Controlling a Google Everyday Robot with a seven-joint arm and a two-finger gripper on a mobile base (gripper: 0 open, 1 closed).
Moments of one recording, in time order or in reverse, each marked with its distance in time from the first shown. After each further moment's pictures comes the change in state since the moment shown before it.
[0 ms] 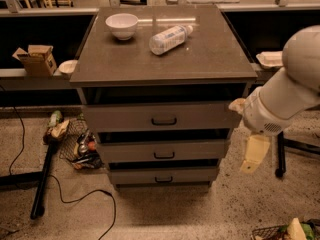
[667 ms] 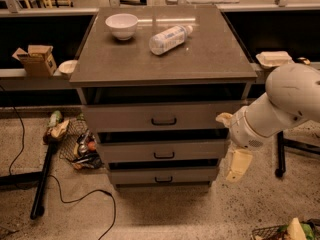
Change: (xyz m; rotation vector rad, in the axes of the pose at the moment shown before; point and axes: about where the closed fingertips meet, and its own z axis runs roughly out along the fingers) arm -0.003 -0.002 0.068 0.003 -0.093 -0.046
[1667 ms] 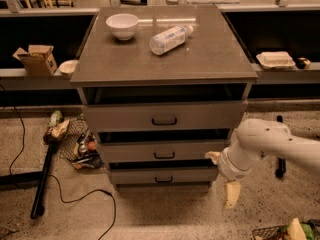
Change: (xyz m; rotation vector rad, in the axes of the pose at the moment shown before) arm 0.086 0.026 0.161 -0.163 0.054 -0.184
